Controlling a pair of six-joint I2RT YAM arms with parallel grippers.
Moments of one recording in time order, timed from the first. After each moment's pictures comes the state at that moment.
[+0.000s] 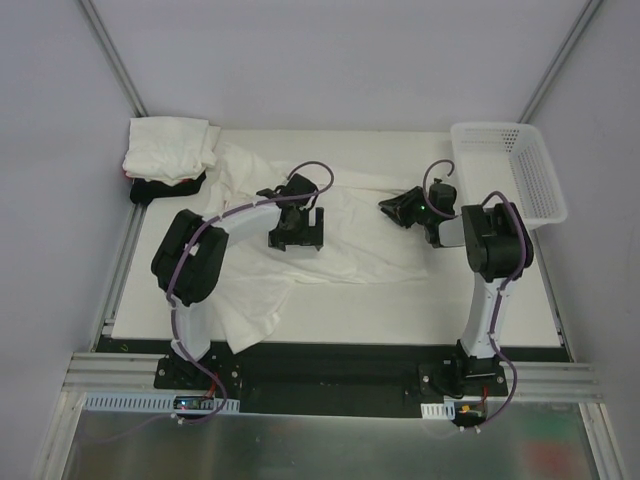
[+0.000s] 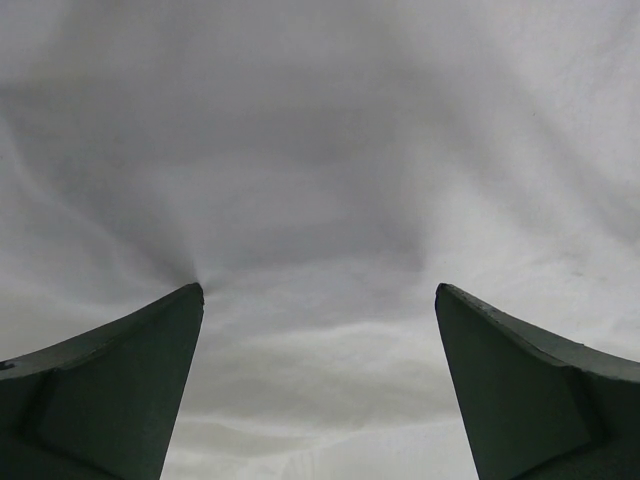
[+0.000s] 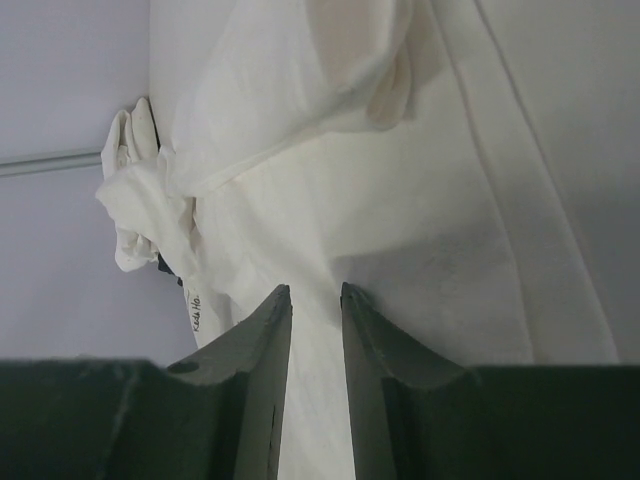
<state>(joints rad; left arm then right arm) -0.57 1.93 1.33 -0.59 -0.01 -0.55 0.13 2.11 1.00 0.62 -0.45 1.13</state>
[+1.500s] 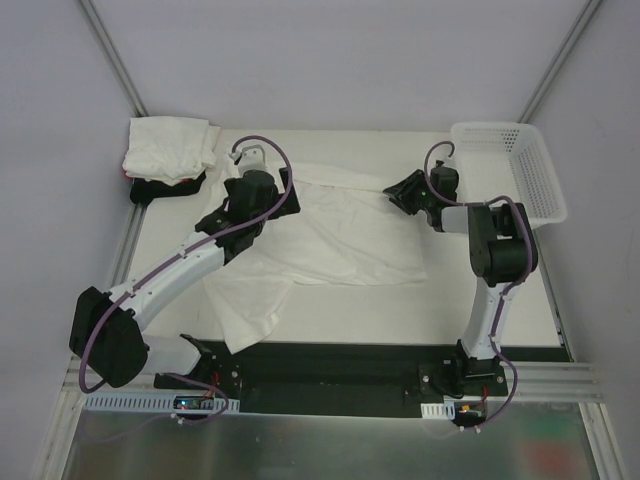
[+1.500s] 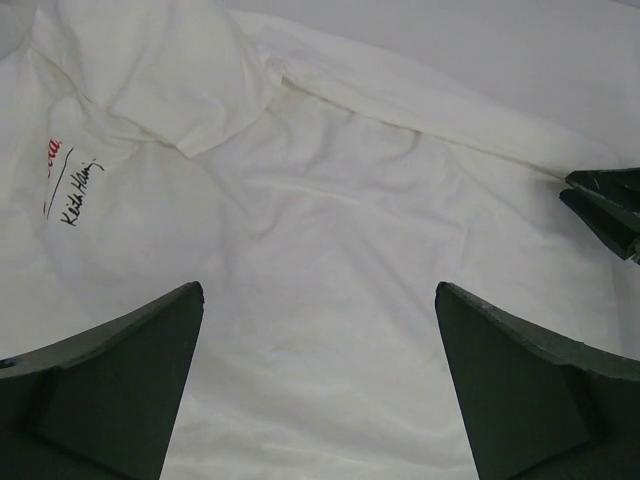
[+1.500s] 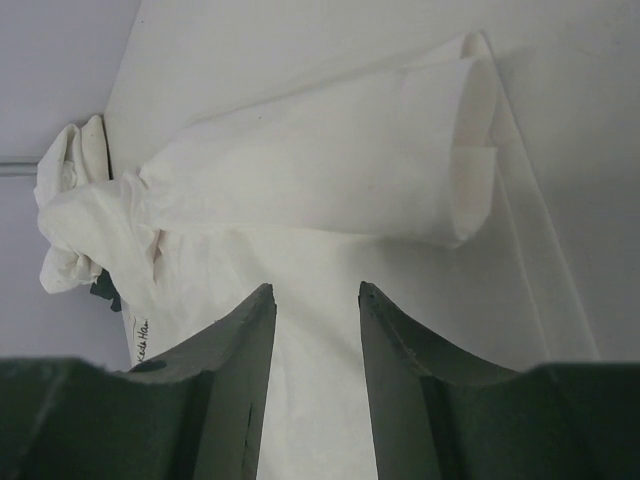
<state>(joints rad) -0.59 1.31 1.03 -0.24 -0.41 -0.52 0.12 2.02 1.09 0.41 -0.36 0.94</state>
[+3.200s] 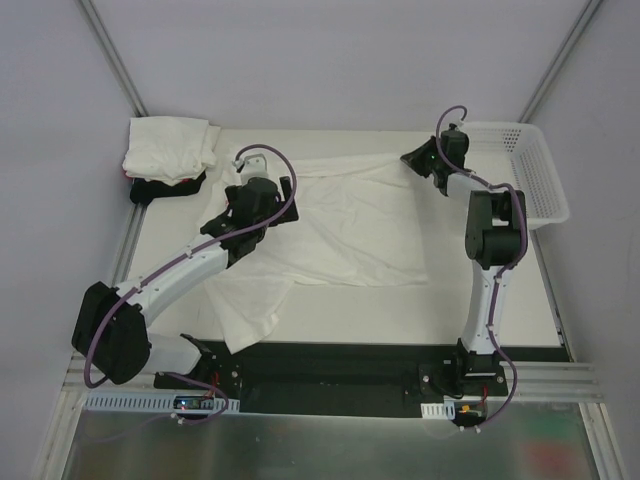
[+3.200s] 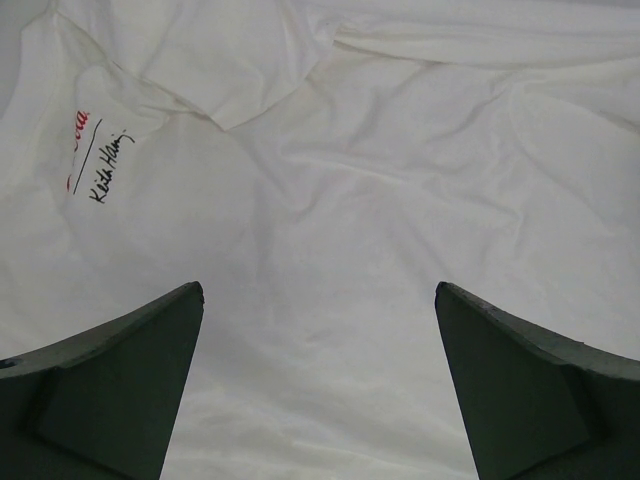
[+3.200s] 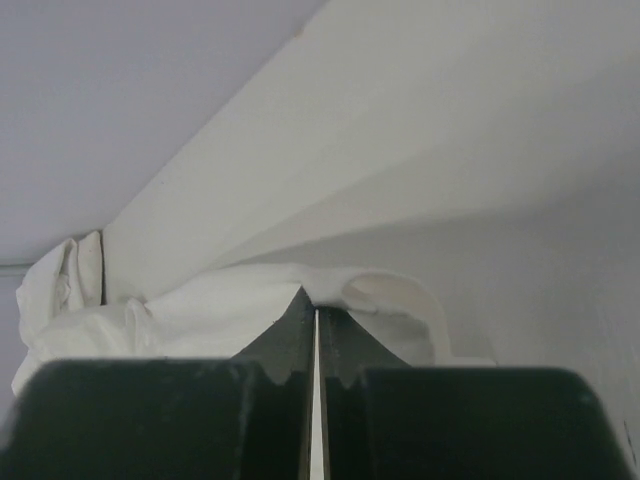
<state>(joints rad) -0.59 1.31 0.96 -0.20 -0.45 -0.50 0.06 2.22 1.52 0.21 -0.27 0.84</state>
